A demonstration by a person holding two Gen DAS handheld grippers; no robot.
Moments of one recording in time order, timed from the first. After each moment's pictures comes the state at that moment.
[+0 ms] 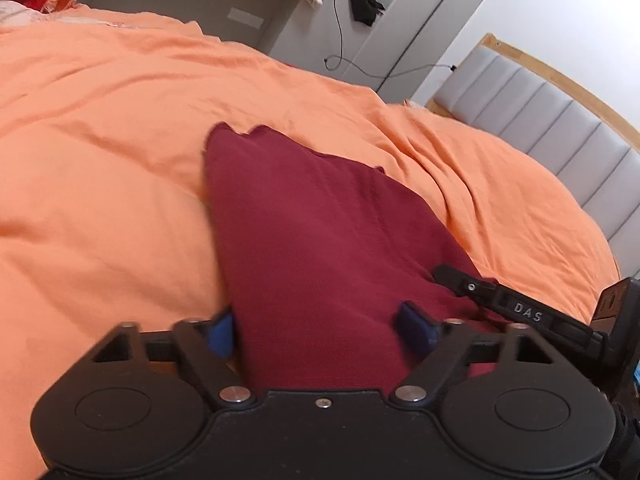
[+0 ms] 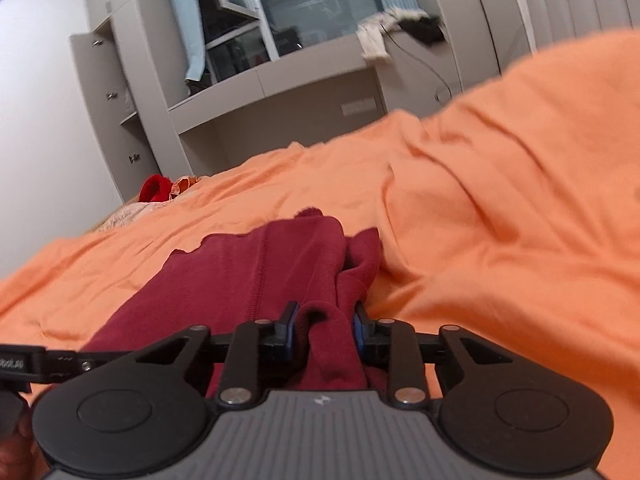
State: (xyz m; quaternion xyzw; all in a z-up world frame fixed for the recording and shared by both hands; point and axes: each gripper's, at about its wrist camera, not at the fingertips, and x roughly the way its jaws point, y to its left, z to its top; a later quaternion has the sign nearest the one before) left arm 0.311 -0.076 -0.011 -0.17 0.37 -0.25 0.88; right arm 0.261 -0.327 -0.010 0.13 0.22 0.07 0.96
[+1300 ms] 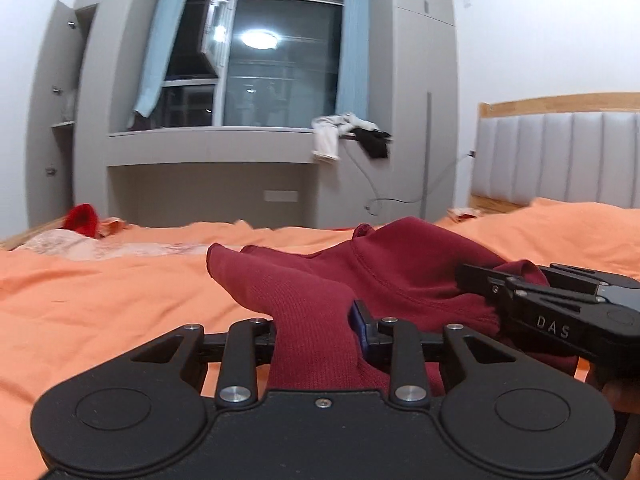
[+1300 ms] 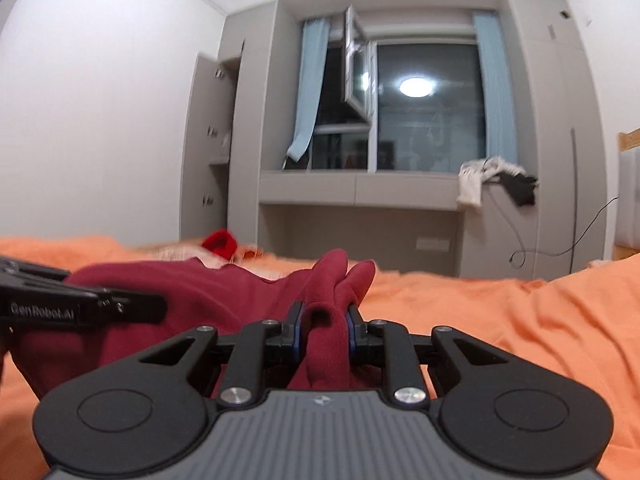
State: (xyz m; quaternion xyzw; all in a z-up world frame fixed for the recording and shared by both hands) left arm 0.259 -0.041 0.054 0.00 0.12 -0.13 0.98; right arm 0.272 -0.220 0.029 -0.03 0.04 0.15 0.99
